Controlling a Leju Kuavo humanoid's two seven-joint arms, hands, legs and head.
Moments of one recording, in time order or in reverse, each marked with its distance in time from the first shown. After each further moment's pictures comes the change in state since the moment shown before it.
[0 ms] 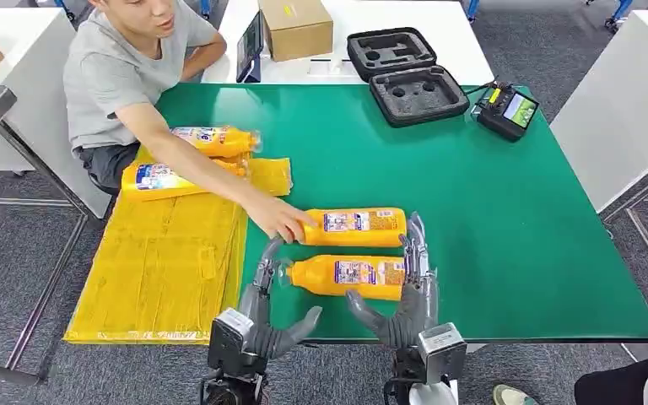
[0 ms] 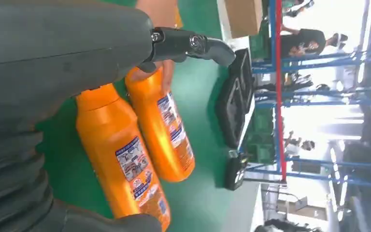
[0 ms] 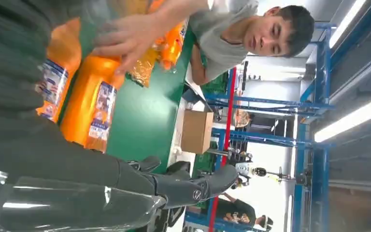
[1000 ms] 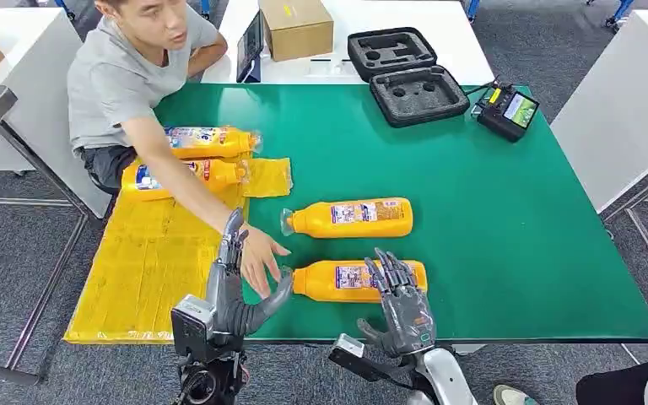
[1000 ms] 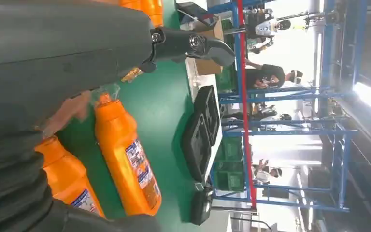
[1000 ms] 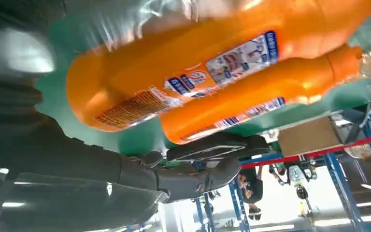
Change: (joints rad) left arm 0.002 0.003 0.119 -0.136 -0.071 -0.022 -0.001; right arm -0.051 -0.045 -0.122 0.317 1.095 -0.217 0.354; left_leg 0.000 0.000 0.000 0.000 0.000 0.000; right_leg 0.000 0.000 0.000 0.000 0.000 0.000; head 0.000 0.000
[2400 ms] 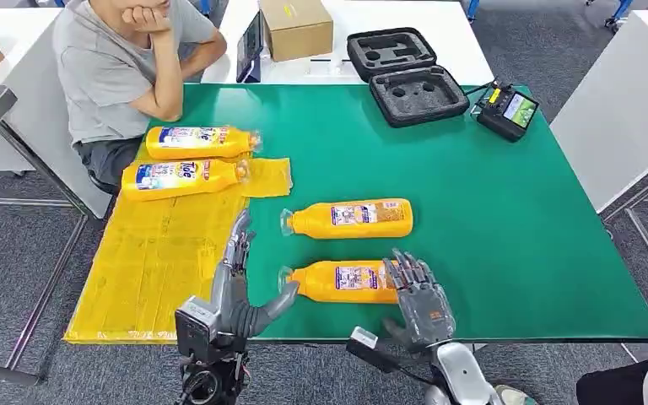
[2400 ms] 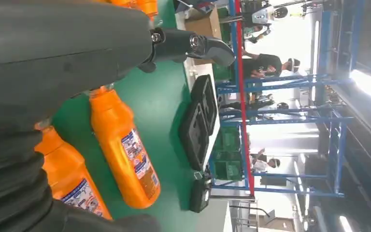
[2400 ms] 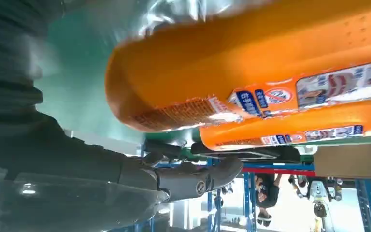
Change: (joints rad) left arm -0.008 -0.003 -0.011 0.003 -0.008 -0.030 0.000; right arm -0.024 -0.048 -0.065 -0.001 0.197 0.074 0.099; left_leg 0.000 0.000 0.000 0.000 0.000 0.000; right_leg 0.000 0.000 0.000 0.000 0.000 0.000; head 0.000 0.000
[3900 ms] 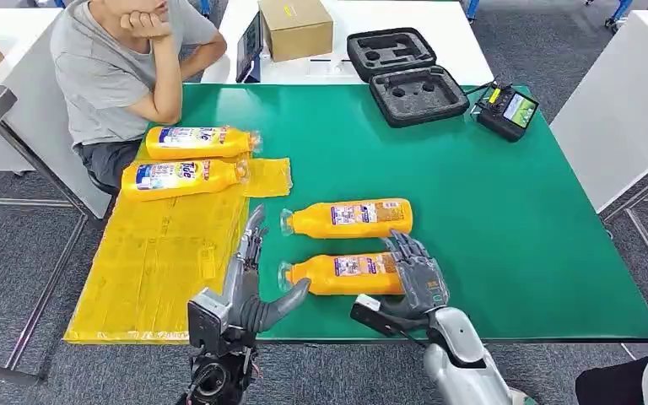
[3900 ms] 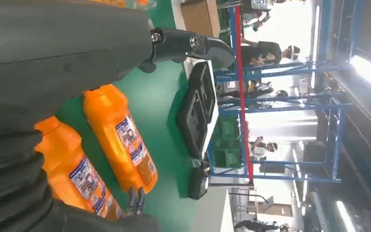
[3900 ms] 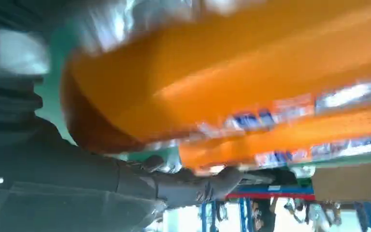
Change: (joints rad) left arm -0.046 -0.008 -0.024 0.057 0.018 -0.024 0.000; right arm -0.237 -0.006 0.005 0.330 -0.149 0.042 -0.091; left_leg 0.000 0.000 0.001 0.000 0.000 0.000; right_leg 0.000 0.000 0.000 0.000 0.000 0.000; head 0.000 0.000
